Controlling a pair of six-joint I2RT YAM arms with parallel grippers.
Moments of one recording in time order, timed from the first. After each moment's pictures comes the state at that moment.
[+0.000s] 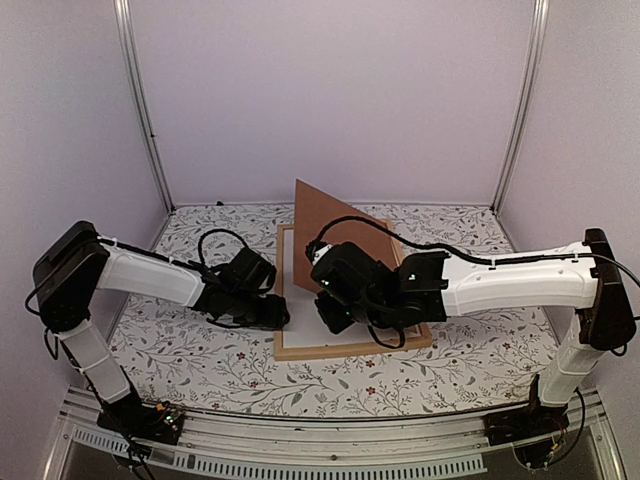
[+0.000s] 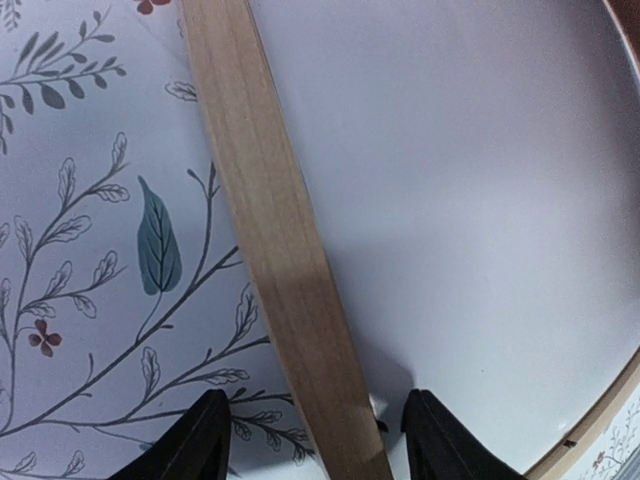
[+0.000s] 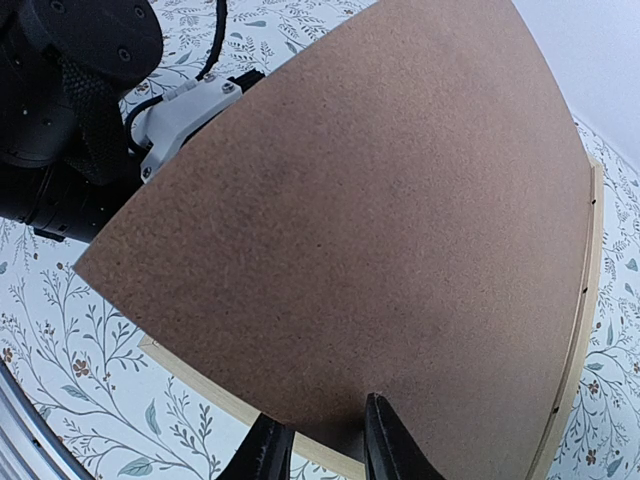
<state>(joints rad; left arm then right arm) -0.77 1.71 0.85 -0.14 -0.05 -0.63 1.24 1.73 1.36 -0.47 0.52 0.39</state>
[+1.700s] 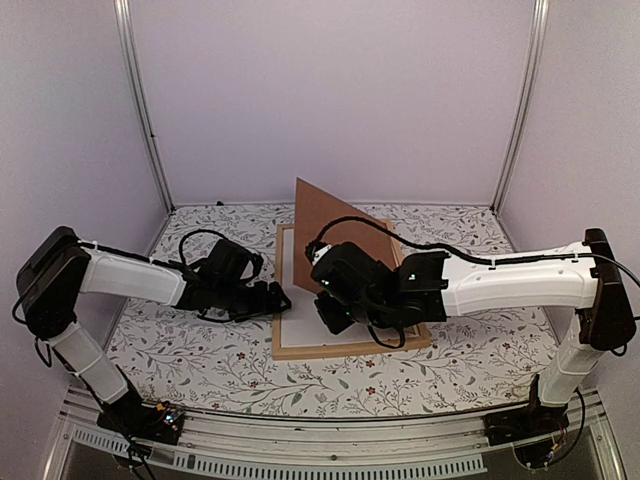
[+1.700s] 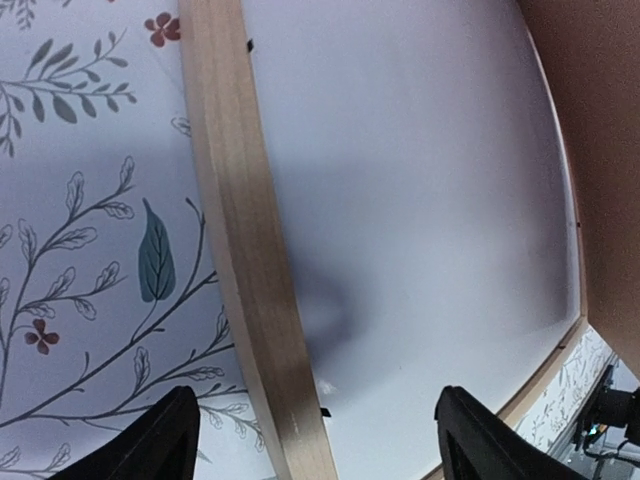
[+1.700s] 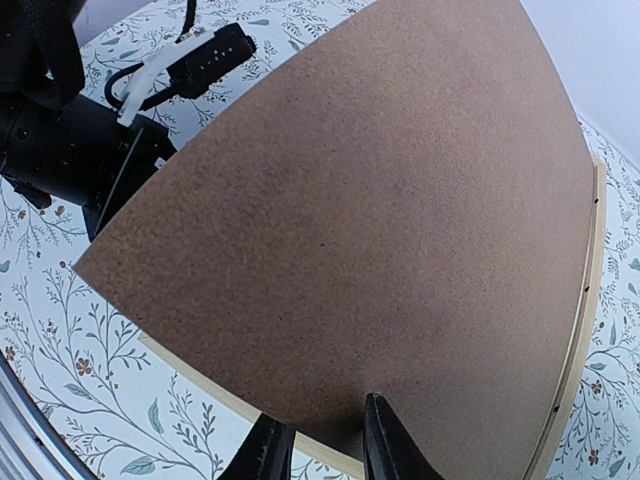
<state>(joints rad) -0.68 1.60 0.75 0.01 0.13 -0.74 1.24 1.73 1.36 -0.47 0.51 0.39</state>
